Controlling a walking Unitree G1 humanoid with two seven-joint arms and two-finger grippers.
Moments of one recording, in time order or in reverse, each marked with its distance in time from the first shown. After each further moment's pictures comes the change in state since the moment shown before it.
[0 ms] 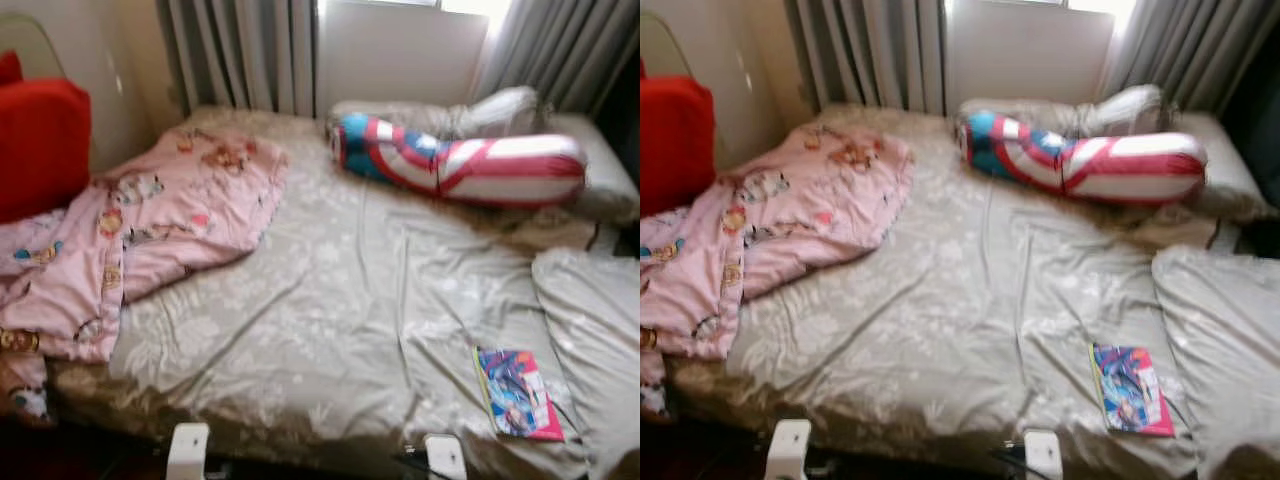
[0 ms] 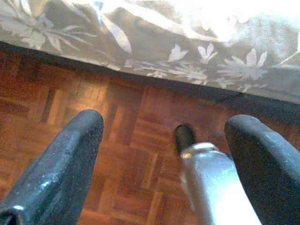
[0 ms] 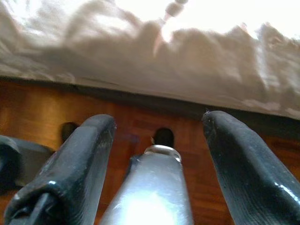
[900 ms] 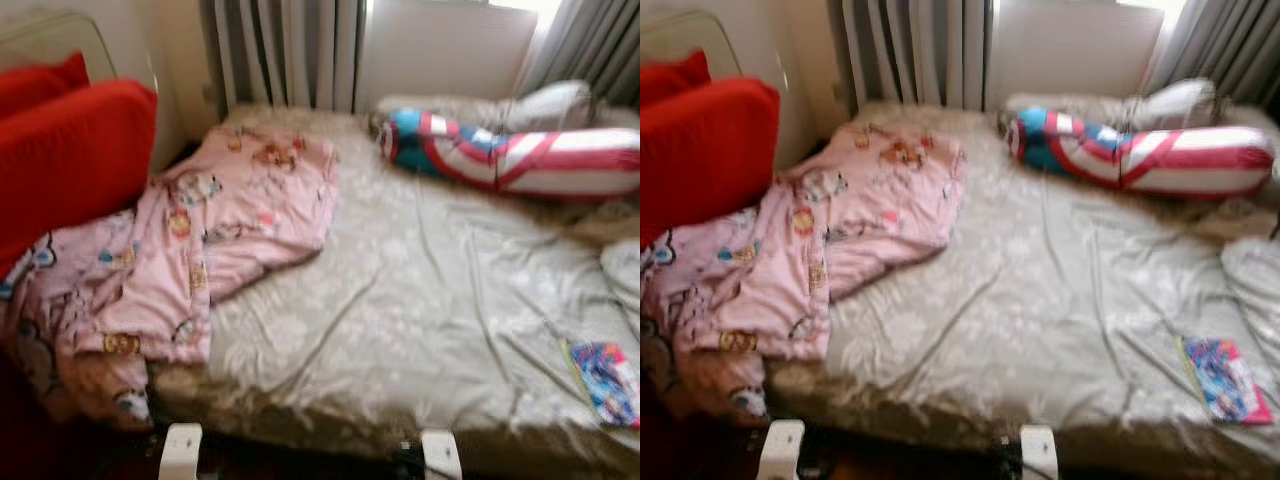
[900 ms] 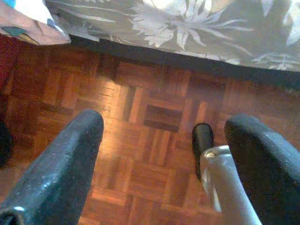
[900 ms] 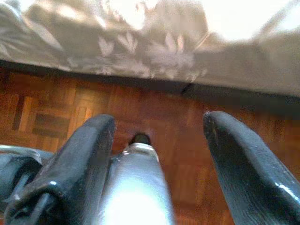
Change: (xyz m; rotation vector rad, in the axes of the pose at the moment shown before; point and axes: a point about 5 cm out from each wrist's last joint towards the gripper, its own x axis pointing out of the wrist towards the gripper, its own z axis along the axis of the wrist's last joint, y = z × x) left arm 0.000 0.002 -0.002 0.020 0.007 0.004; right arm 0.000 0.005 -0.001 -0.002 0.002 0.023
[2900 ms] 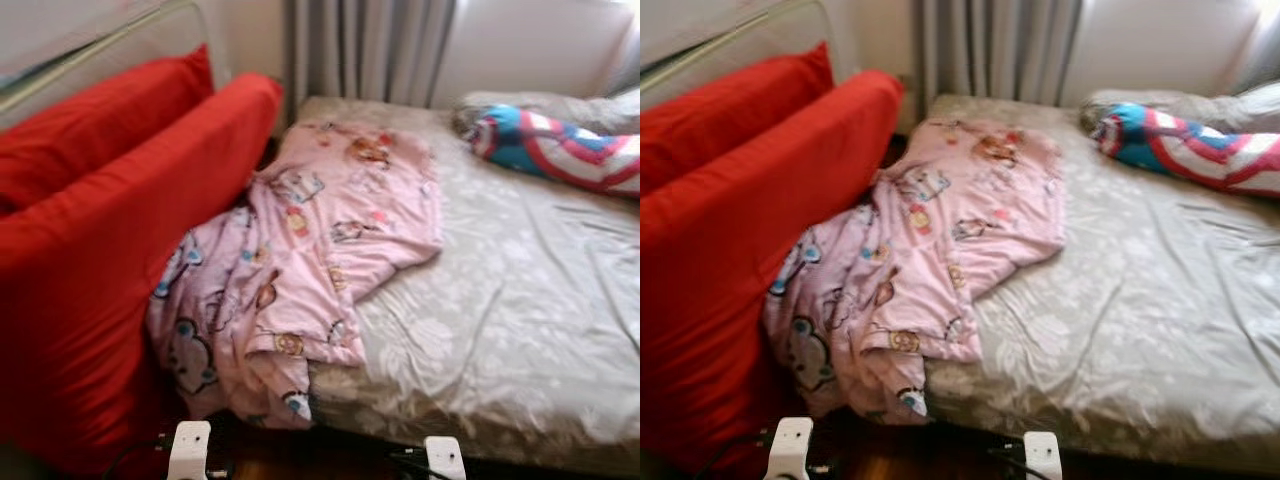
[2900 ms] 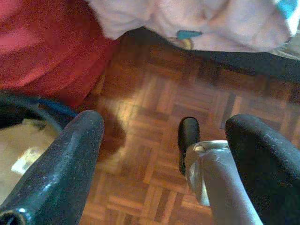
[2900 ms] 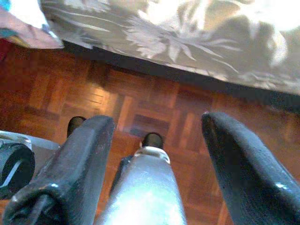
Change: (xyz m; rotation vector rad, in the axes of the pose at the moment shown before) left arm 0.001 0.005 0.006 -0.010 -0.019 0.016; right arm 0.001 0.002 0.005 -0.017 -0.018 0.026
